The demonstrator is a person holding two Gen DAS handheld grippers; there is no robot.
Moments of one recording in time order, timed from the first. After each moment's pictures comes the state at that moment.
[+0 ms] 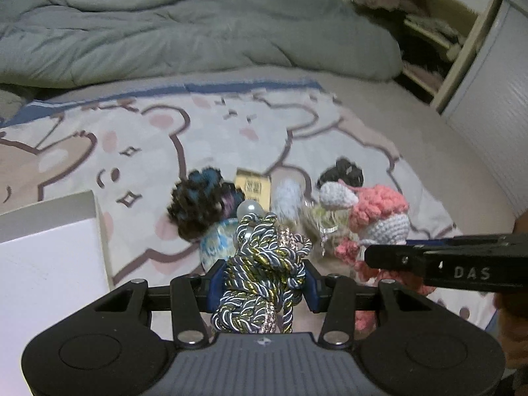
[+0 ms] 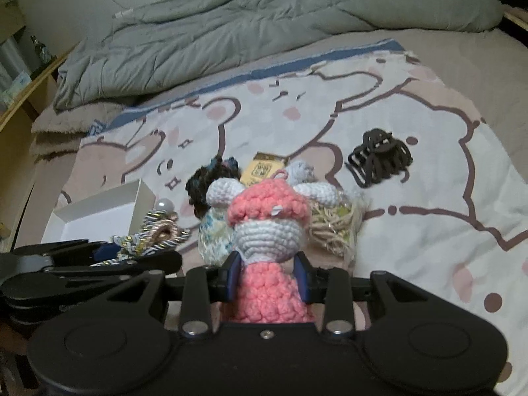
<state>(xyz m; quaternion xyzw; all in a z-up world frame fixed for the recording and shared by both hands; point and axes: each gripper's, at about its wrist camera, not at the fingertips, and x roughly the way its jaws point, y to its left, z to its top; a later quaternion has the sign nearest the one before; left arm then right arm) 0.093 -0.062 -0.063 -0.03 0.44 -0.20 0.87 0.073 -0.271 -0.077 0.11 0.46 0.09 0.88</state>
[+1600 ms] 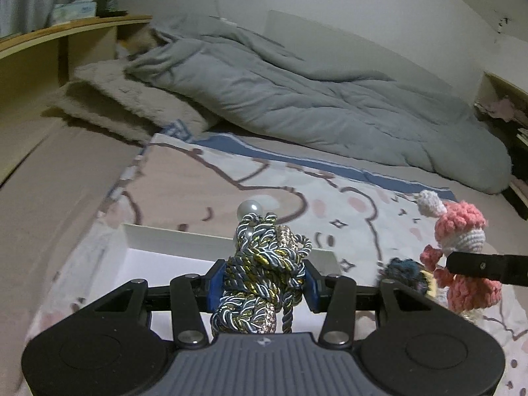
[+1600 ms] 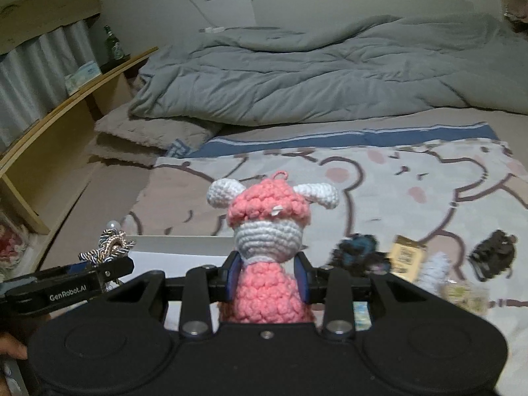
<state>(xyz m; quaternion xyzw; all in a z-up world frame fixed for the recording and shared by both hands) 0.073 0.165 -0.020 -0.09 0.35 0.02 0.93 0.103 -0.099 -0.019 0.06 0.38 0.18 0.90</state>
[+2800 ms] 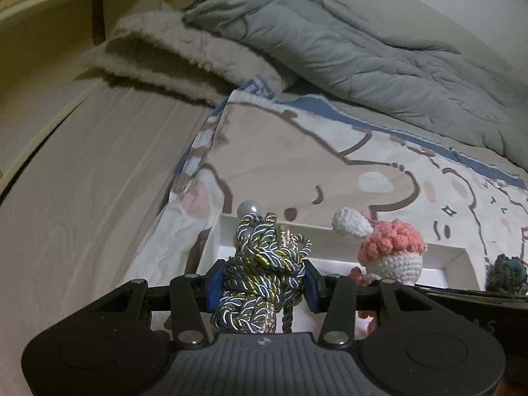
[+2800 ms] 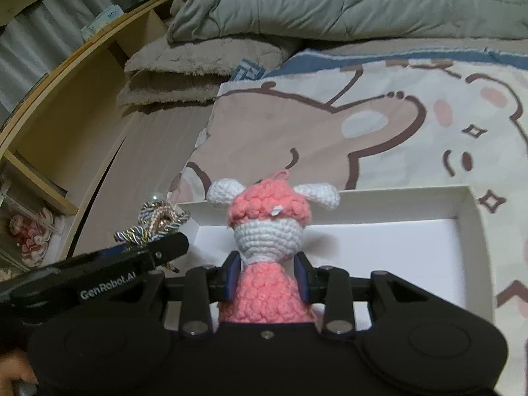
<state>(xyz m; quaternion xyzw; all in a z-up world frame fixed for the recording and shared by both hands) 0.138 0.279 -0.089 -0.09 0.42 0.09 0.90 0.173 0.088 -0.126 0.12 0.47 0.26 0.83</state>
